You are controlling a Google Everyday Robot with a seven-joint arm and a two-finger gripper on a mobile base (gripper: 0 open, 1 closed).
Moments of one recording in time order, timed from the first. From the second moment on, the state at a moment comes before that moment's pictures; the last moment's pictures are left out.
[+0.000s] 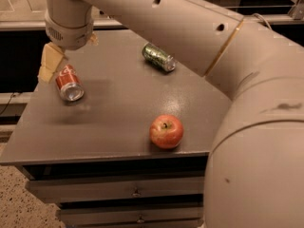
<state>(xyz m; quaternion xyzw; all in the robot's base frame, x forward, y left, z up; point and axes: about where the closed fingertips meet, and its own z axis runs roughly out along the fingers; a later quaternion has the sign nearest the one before) 0.598 0.185 0.926 -0.50 0.84 0.07 0.20</state>
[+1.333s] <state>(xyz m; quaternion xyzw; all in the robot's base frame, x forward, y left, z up) 0.610 0.250 0.860 -0.43 0.89 0.07 0.16</state>
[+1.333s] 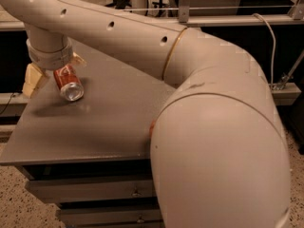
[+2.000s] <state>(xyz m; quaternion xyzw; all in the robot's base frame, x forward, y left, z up) 0.621 0.246 0.859 -0.42 0.89 0.07 0.18</state>
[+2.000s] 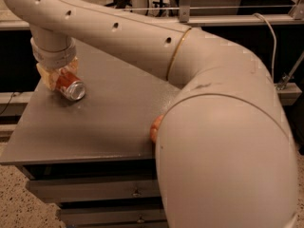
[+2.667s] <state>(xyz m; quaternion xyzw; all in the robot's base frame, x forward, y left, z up) 0.642 0.217 0.928 -0.42 0.86 0.09 0.27</state>
